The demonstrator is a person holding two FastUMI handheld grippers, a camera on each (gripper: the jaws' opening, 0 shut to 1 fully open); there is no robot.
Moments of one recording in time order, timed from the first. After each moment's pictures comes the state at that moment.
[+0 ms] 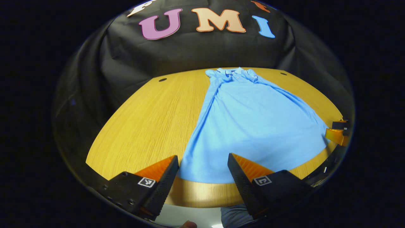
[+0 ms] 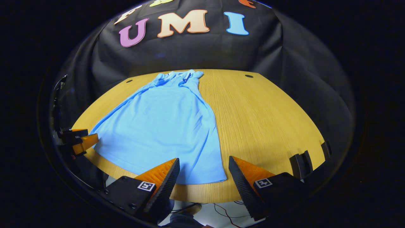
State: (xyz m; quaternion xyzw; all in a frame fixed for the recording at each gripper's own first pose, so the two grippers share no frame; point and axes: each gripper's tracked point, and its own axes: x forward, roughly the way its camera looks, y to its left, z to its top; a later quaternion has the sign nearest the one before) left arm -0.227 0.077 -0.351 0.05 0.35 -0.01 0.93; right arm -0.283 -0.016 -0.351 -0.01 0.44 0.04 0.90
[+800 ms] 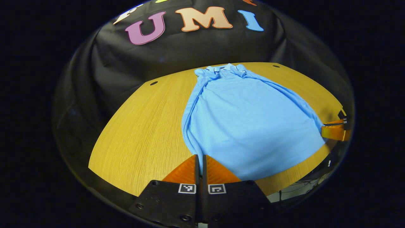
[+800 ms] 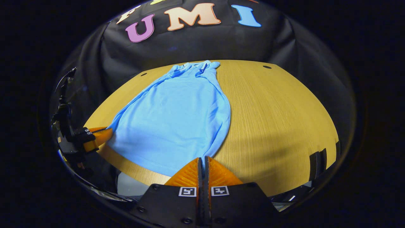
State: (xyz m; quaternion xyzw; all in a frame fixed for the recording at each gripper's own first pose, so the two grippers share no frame) left arm -0.229 0.042 -0.358 0.07 0.39 -0.02 0.92; right arm -0.284 0.021 -0.354 0.03 0.47 0.11 0.87
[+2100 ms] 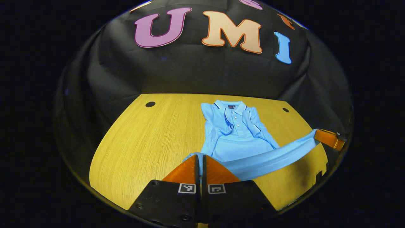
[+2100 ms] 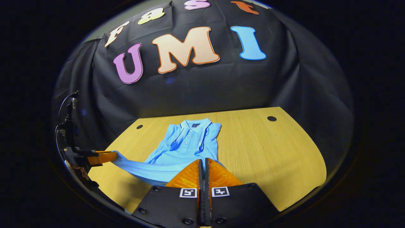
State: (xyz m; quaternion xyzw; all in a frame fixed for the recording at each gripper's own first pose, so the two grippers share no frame) left arm -0.020 0.061 -0.242 -0.03 0.35 -0.04 0.94; right arm -0.033 0.048 -0.223 0.07 0.32 0.09 0.94
